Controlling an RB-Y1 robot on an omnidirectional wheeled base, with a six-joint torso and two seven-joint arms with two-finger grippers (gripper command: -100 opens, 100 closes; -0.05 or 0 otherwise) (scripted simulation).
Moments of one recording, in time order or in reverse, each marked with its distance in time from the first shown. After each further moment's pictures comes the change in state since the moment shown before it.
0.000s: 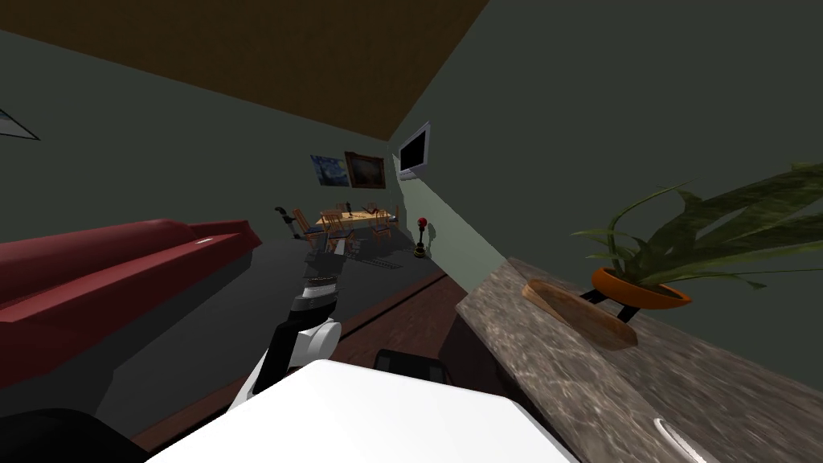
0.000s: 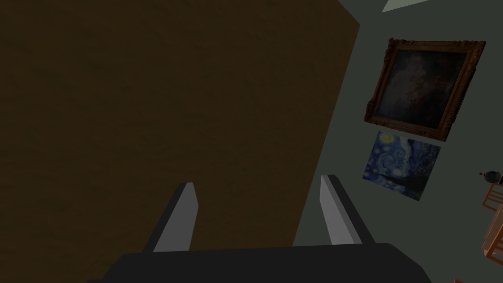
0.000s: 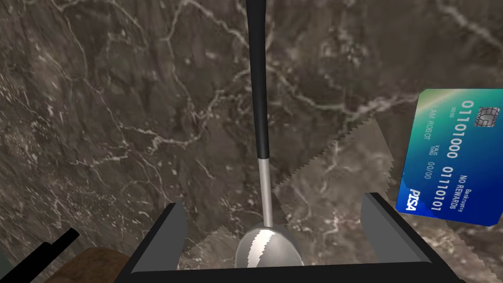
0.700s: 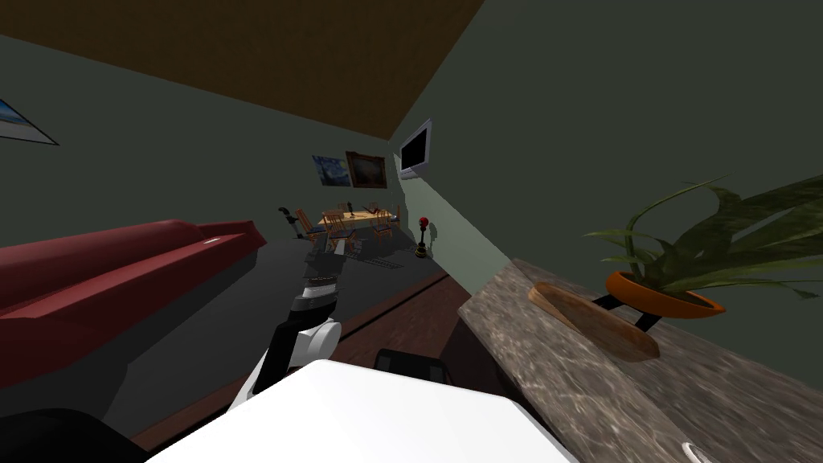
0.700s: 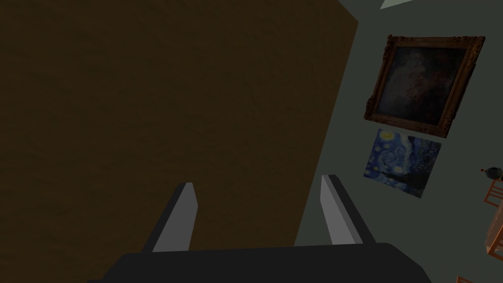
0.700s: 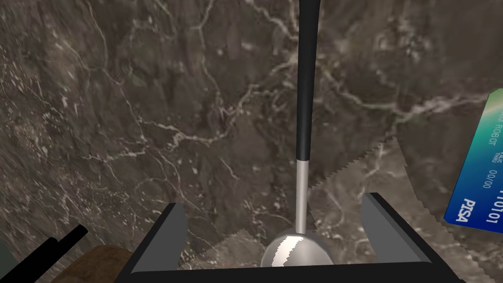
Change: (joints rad) left arm 0.000 0.000 0.000 0.000 0.000 0.000 0.000; right arm -0.069 0.060 -0.043 0.129 0.057 -0.070 0.075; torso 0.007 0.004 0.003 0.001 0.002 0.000
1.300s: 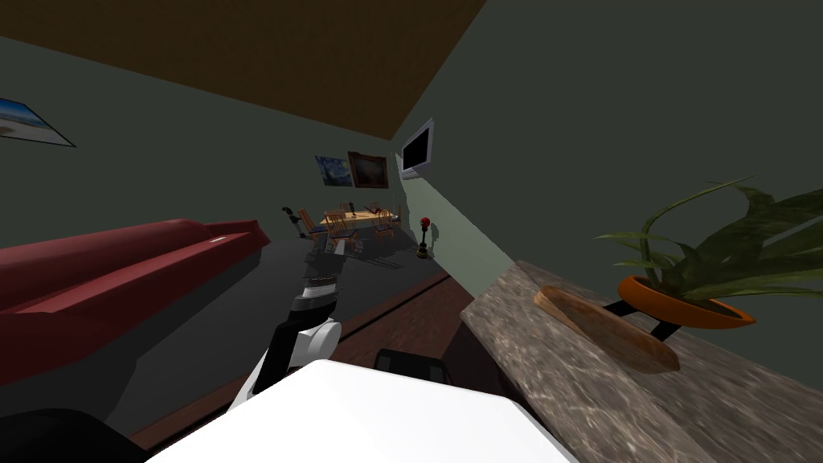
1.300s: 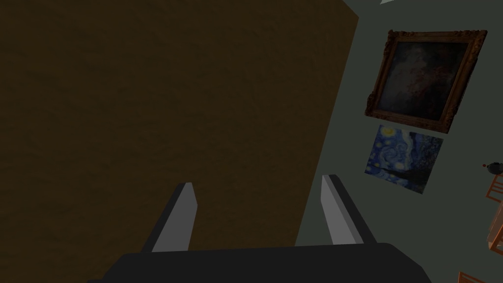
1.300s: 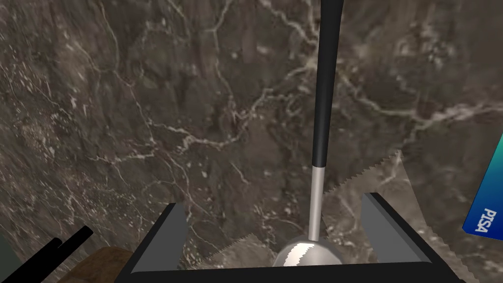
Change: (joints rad) left arm 0.000 0.000 0.000 0.000 0.000 0.000 0.000; right arm -0.079 0.056 -0.031 0.146 0.058 -0.074 0.072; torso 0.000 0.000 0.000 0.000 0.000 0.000
